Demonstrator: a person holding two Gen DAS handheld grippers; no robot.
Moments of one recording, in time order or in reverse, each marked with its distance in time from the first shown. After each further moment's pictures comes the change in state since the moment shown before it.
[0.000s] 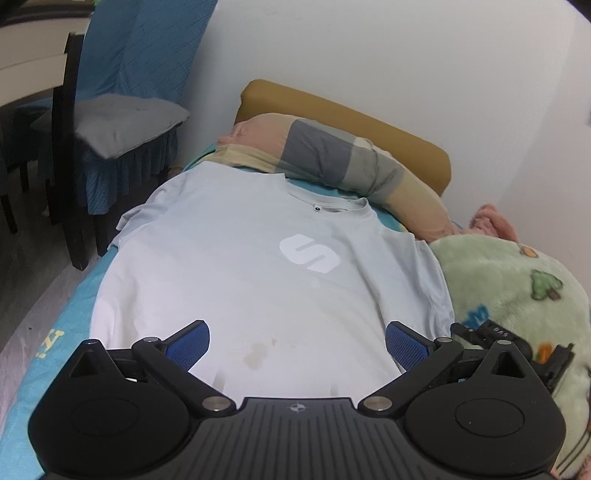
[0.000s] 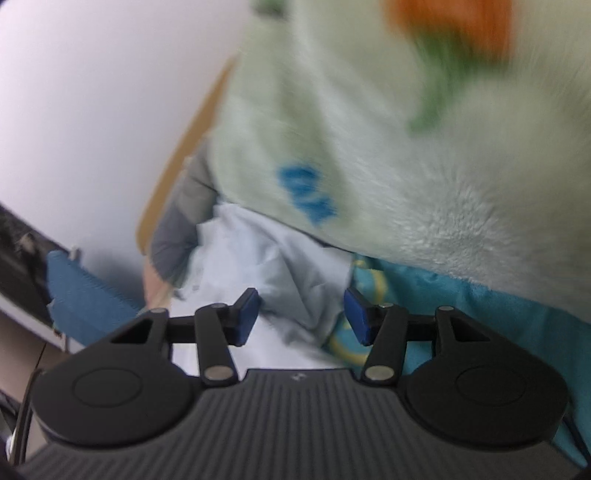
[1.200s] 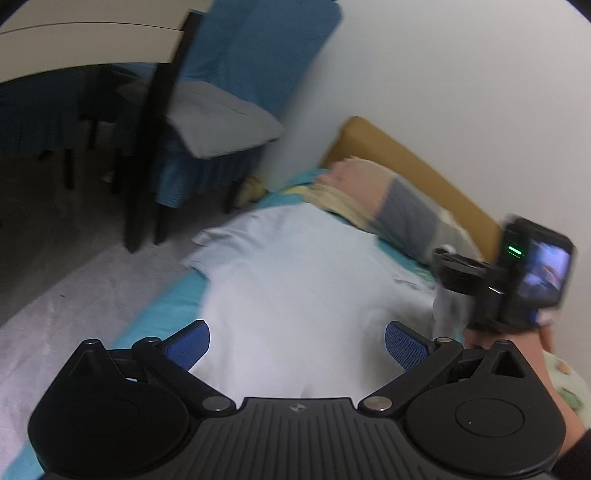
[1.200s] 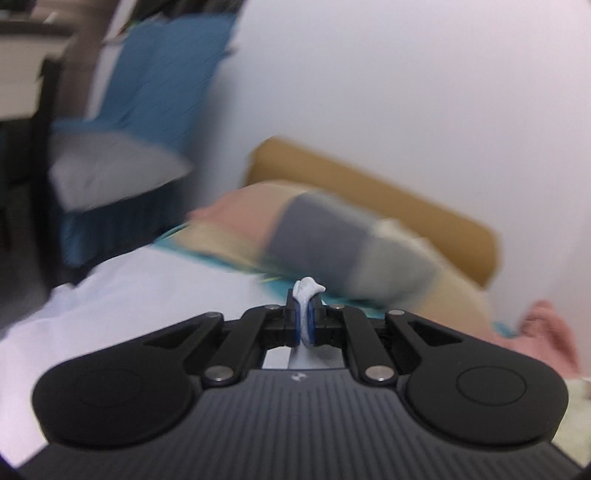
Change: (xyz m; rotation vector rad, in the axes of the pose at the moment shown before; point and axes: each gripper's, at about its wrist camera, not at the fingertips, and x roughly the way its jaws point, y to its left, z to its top) left arm -0.008 0.109 0.059 -0.287 -0.070 0.154; right arm 0.115 0.337 -0.160 -1.404 -0.064 -0.106
